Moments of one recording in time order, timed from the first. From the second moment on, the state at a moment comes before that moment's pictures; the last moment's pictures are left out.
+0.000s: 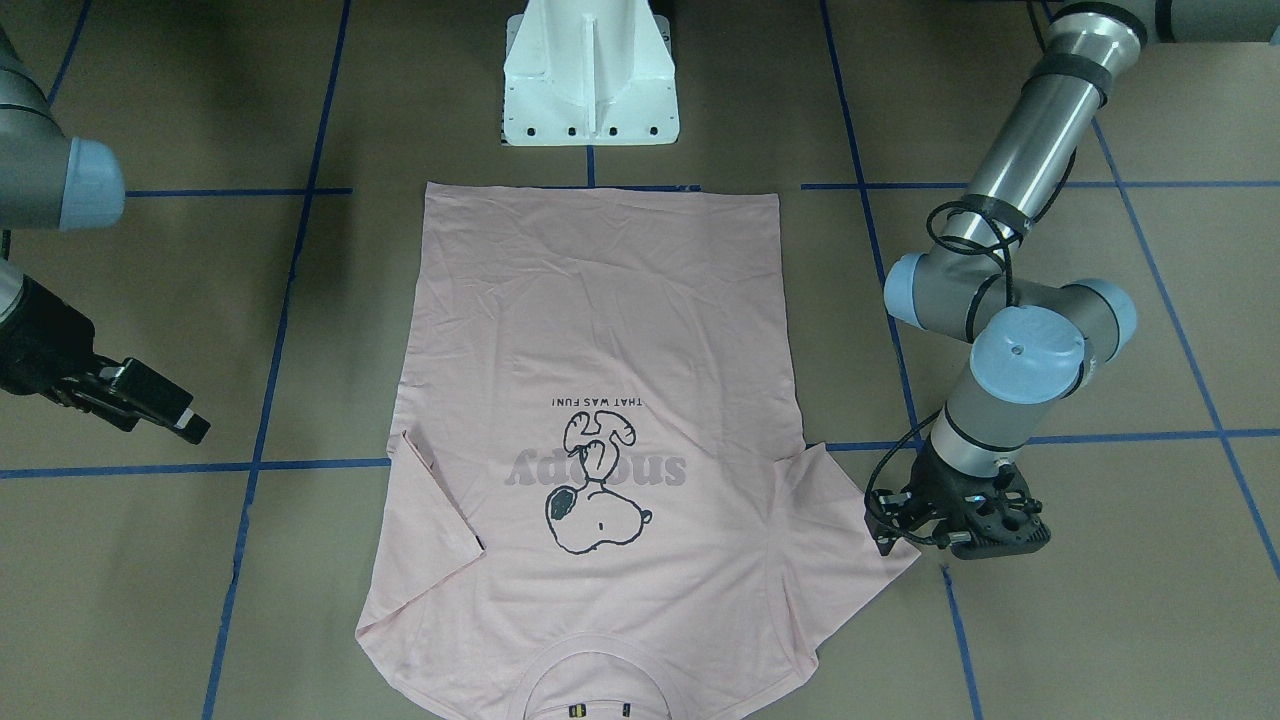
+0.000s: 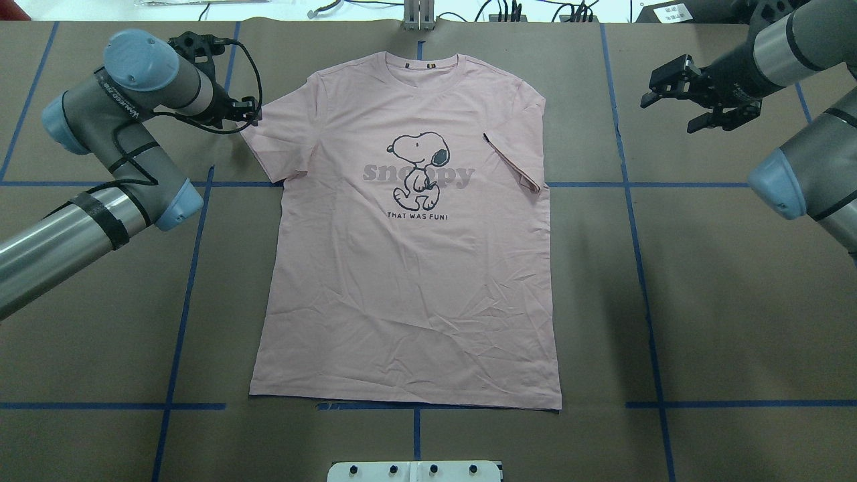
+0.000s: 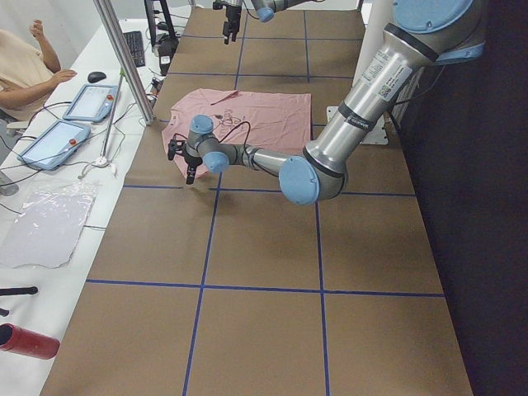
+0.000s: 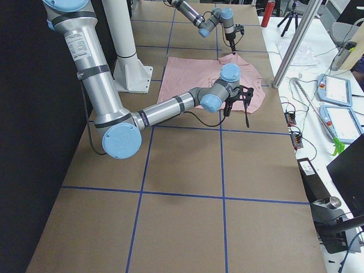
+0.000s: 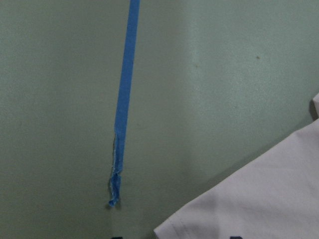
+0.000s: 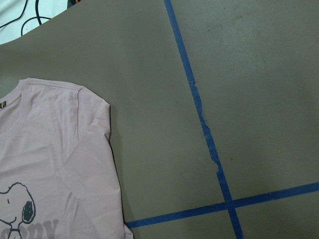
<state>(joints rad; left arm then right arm) -0.90 -2.23 -1.04 -2.28 -1.88 -1.04 1.10 -1.23 1.61 -1.07 2.30 1.23</state>
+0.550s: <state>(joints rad) -0.90 -2.24 -1.01 -2.32 -1.88 -1.04 1.10 -1.23 1.61 -1.07 2.30 1.23</state>
